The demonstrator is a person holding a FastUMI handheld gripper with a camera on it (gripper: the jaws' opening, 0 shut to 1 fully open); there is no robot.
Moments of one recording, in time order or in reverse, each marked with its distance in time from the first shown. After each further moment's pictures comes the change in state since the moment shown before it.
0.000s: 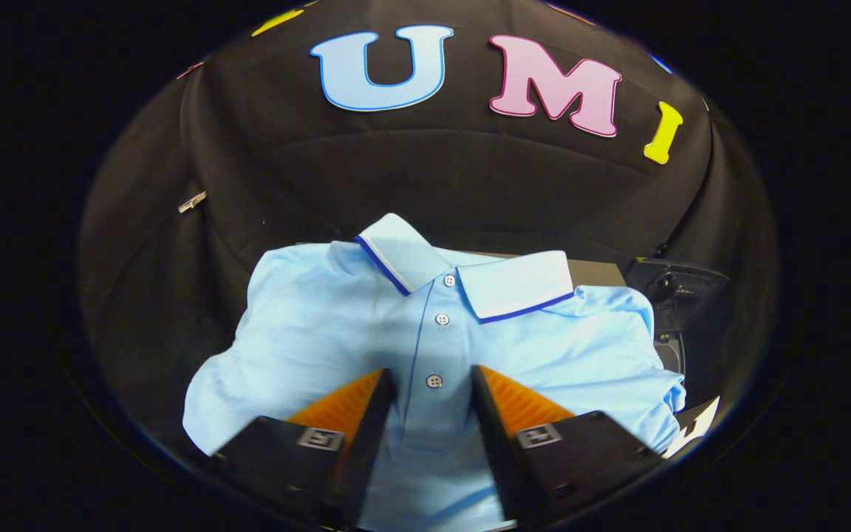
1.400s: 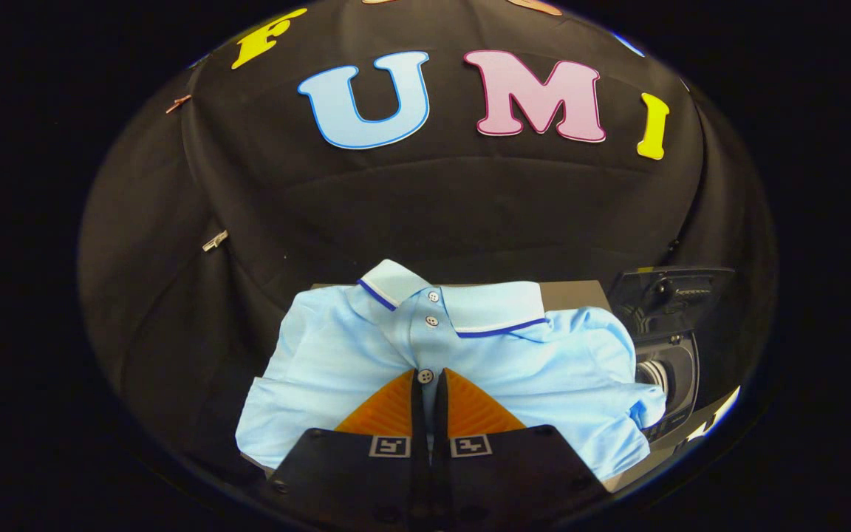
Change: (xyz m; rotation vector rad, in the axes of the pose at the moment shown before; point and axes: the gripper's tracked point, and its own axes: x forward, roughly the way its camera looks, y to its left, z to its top) arm -0.042 -0.022 0.035 0.067 -0.104 0.115
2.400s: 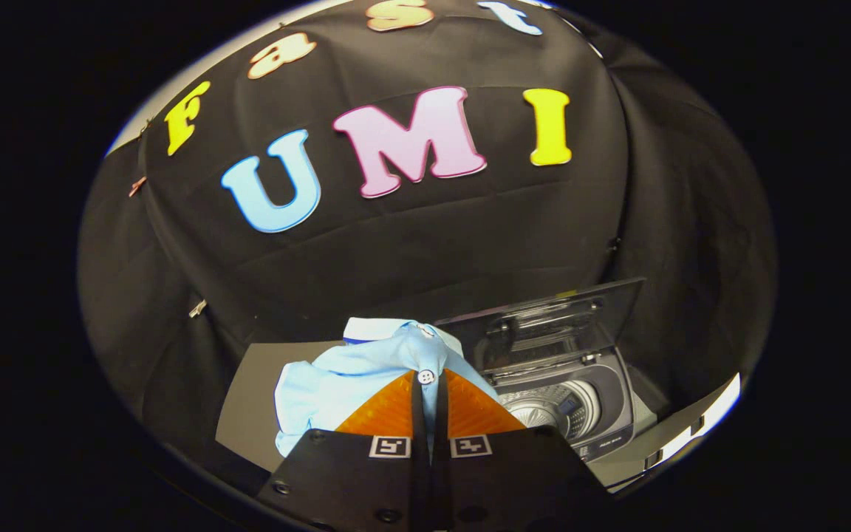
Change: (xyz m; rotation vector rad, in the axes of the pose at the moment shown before) arm -0.101 -0.266 0.066 0.182 -0.134 -0.056
